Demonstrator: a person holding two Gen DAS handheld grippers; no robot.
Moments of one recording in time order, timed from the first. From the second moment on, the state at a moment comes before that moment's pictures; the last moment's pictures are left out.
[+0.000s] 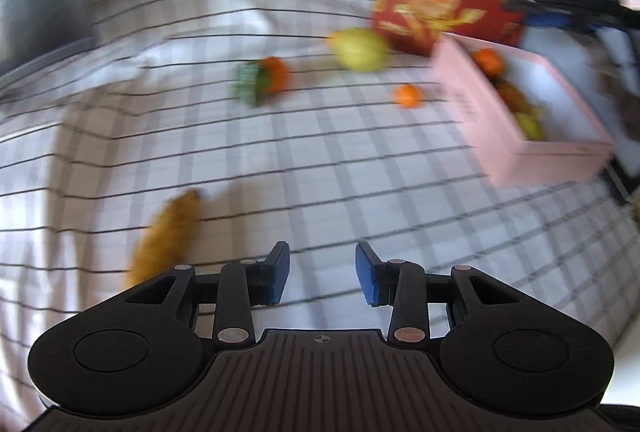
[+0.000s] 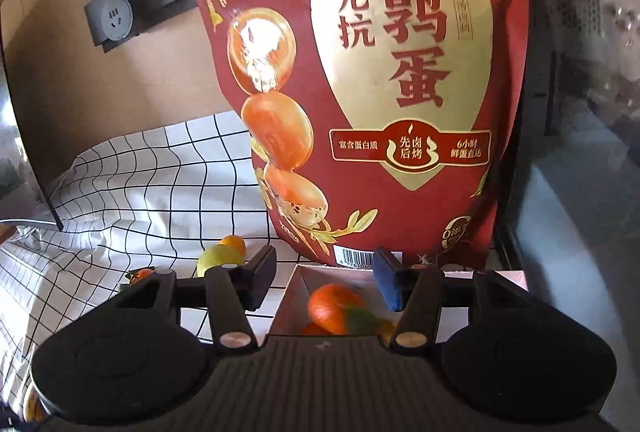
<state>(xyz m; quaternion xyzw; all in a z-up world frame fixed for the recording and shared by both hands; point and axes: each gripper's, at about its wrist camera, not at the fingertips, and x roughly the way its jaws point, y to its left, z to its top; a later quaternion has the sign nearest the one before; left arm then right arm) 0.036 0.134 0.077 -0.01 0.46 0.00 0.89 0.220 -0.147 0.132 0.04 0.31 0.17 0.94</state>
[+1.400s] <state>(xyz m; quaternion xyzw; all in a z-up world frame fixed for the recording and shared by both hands) 0.049 0.223 0.055 -0.06 0.51 0.02 0.86 0.081 -0.022 0.080 -0.09 0.37 0.26 0.89</state>
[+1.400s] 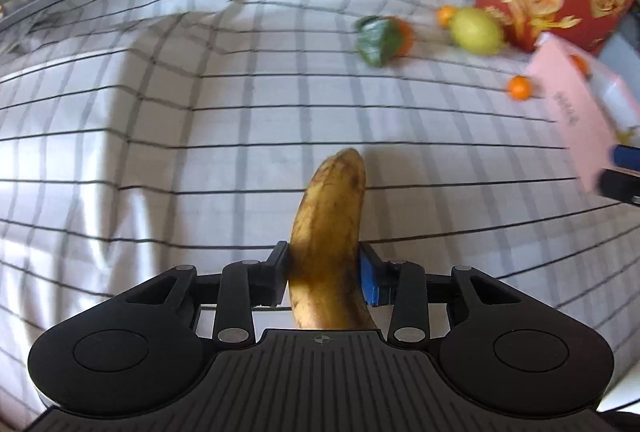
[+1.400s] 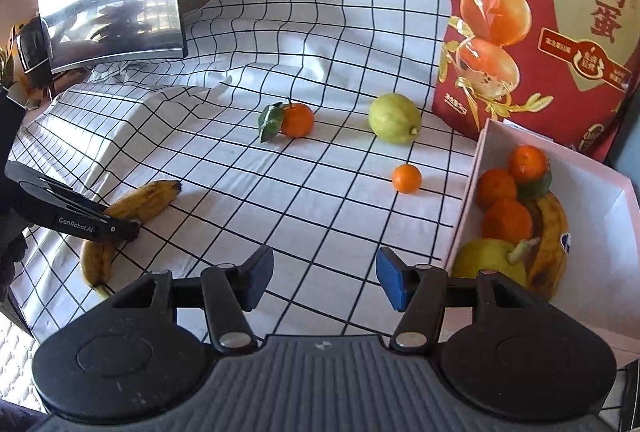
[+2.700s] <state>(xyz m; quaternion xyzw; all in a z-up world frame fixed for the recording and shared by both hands) 0.027 0.257 0.048 -0.13 0.50 -0.01 0.85 0.270 0.137 0.024 -0.08 0.42 0.22 0.87</state>
